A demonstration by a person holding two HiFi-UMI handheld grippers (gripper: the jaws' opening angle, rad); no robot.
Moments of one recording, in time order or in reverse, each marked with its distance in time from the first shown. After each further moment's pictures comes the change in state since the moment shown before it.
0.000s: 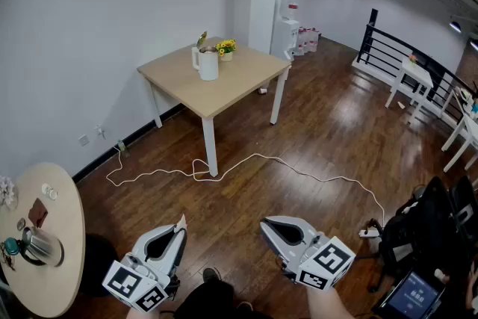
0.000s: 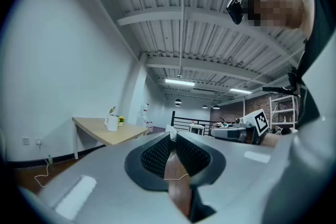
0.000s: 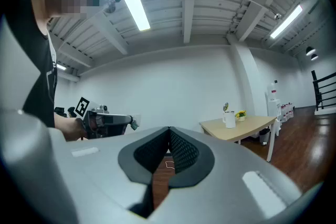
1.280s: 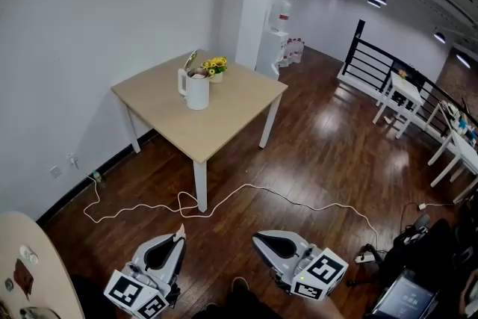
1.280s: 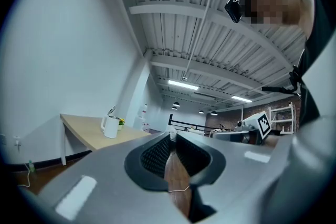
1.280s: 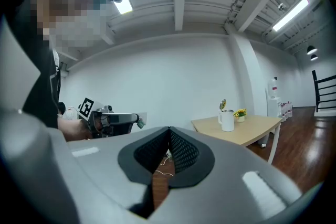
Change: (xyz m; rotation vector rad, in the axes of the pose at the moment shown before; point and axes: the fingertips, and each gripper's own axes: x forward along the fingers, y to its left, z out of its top) left arm 0.164 0.221 0.037 -0.082 -0.054 -0.063; right arm 0.217 -0.142 0.017 0.000 0.061 -0.042
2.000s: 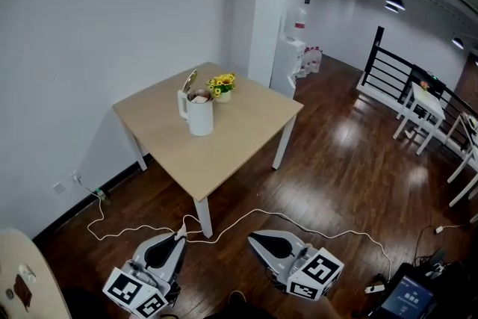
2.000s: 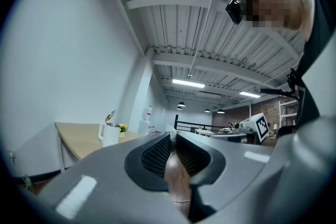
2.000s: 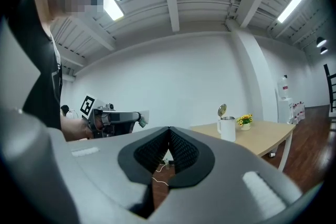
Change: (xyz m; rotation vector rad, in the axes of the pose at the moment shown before) left arm 0.159 0.063 0.030 0.058 0.002 0.050; right arm 0.079 -0.158 0.037 -0.005 -0.041 0.096
